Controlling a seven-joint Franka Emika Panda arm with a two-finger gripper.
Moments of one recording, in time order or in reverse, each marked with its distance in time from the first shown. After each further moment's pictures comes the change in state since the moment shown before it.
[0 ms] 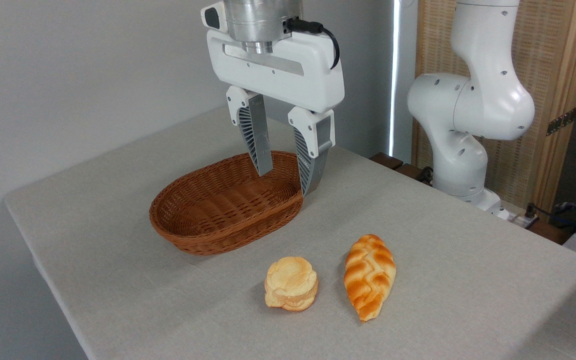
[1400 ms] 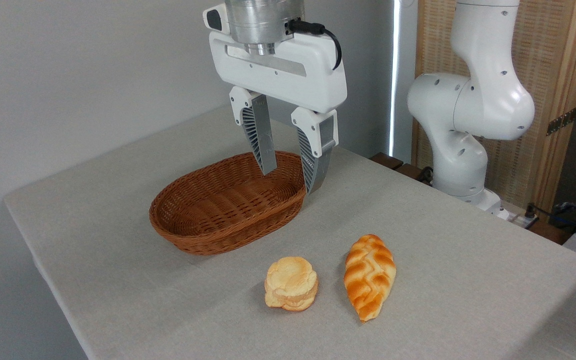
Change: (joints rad) arm 0.000 -0.001 0.000 0.000 0.000 -0.024 0.000
